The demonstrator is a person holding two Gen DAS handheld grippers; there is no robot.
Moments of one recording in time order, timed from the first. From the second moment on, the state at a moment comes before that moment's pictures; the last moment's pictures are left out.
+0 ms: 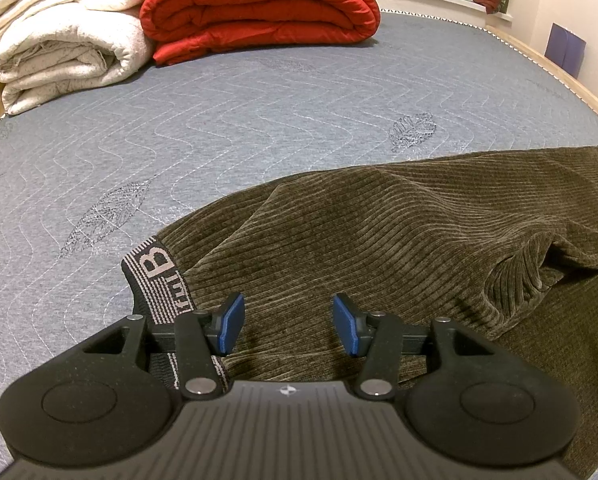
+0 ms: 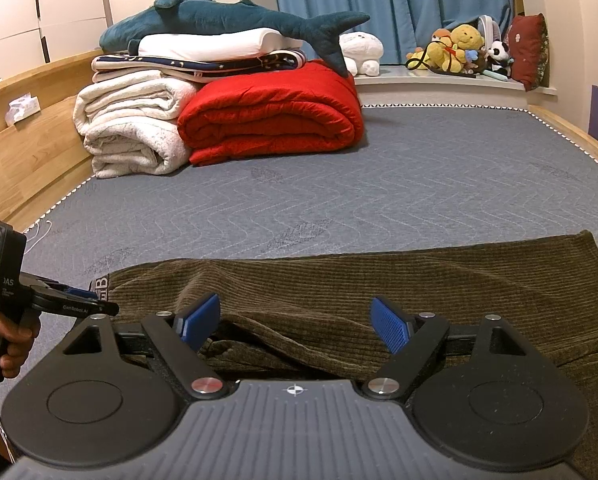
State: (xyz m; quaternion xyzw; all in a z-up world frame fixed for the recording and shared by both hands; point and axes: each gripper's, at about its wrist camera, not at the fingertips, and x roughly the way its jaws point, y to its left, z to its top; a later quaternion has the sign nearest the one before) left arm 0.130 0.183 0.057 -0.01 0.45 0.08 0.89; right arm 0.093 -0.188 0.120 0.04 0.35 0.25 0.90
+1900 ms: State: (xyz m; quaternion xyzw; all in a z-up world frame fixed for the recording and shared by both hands) left arm 0.134 0.247 0.071 -0.06 0.38 0.15 0.91; right arm 0.093 -0.186 0.125 0.04 0.36 0.25 0.90
